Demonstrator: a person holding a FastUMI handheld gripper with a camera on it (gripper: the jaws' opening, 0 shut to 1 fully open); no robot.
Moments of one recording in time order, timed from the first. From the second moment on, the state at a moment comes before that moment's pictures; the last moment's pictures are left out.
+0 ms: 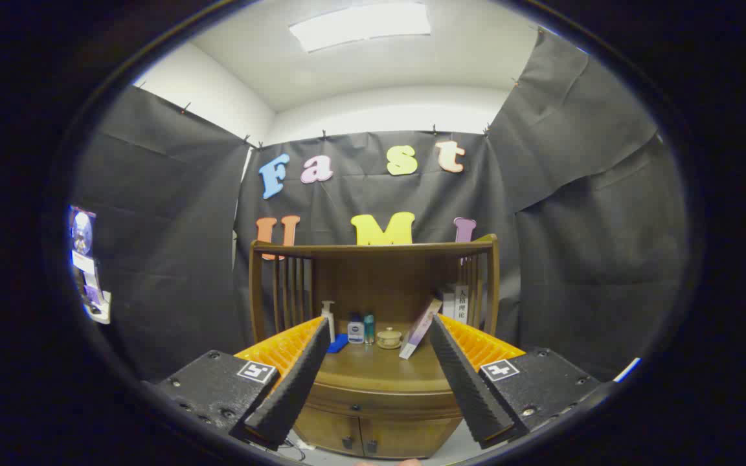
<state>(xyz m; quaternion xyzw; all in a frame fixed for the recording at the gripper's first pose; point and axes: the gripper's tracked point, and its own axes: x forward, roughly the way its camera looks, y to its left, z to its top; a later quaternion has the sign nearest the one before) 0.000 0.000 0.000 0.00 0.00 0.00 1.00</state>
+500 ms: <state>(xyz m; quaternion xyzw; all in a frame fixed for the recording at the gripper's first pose) 0.002 0.009 -0.001 0.00 -0.01 0.00 1.00</state>
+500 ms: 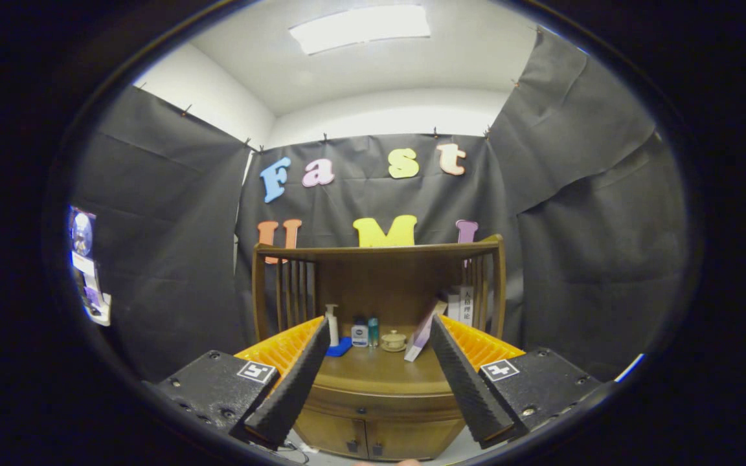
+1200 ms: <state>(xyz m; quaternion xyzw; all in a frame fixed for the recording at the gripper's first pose) 0.037 0.035 -0.088 0.01 0.03 0.00 1.00</state>
